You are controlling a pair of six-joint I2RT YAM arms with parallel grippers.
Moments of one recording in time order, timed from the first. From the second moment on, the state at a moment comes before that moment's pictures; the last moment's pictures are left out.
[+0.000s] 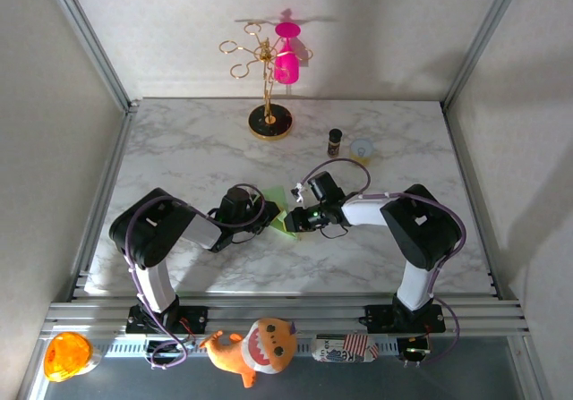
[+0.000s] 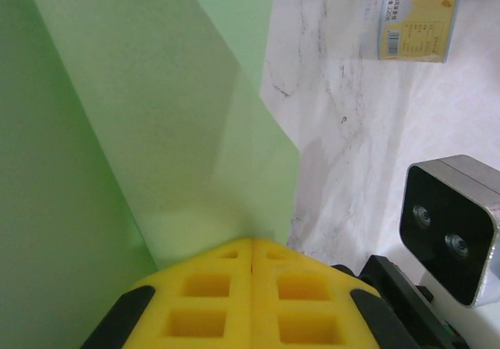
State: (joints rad) left arm -0.58 1.82 0.53 0.76 0.33 -1.29; right arm 0.66 1.80 0.84 -0.02 -0.60 0.43
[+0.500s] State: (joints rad) left arm -0.57 1.81 0.52 0.80 0.33 -1.29; right arm 0.66 1.80 0.82 -0.01 -0.59 0.43
